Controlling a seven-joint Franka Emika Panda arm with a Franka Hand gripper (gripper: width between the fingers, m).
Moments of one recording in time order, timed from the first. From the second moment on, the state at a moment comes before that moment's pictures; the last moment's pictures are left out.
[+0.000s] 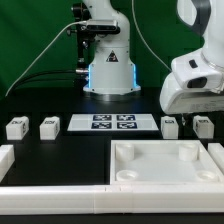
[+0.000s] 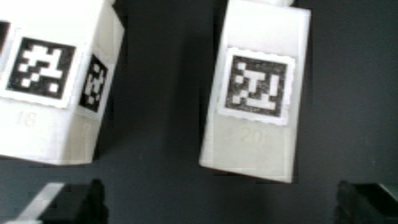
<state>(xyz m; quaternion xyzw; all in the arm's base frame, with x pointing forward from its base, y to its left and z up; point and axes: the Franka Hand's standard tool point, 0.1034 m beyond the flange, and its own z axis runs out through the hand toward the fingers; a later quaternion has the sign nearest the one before) 0.420 0.172 0.031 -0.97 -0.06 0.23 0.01</state>
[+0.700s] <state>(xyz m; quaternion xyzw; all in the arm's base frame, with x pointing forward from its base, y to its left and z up) 0.413 0.175 0.022 -0.95 -0.06 0.31 0.00</state>
